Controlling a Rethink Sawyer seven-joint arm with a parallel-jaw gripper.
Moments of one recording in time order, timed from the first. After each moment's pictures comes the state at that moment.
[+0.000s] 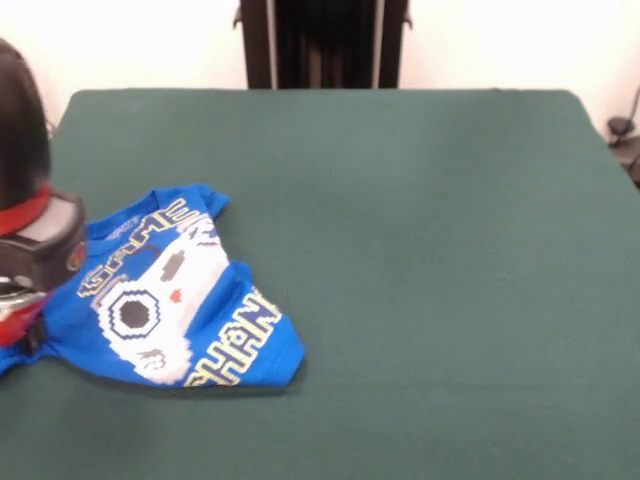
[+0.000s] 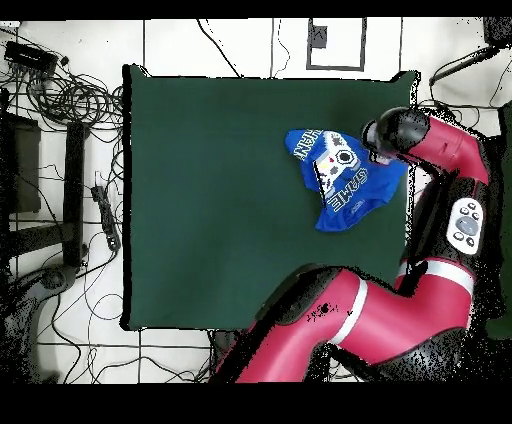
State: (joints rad) arm -0.44 0.03 -0.16 0.56 -0.04 0.99 3.16
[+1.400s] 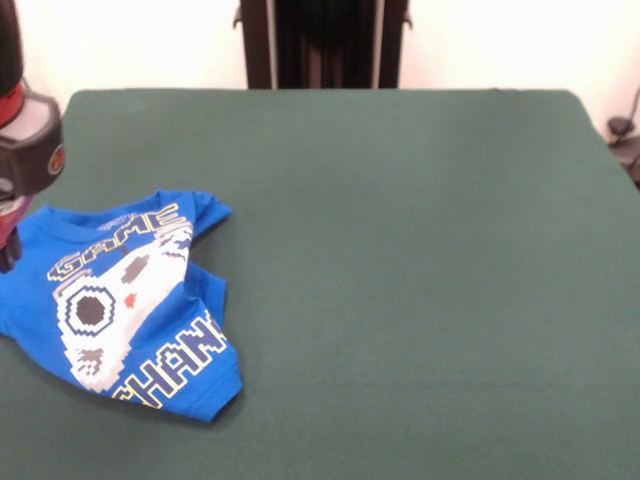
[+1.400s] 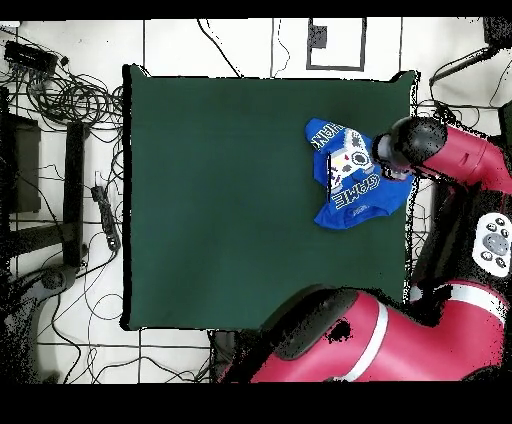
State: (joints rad) arm -0.43 -0.18 -0.16 0.80 -0.12 0.99 3.07
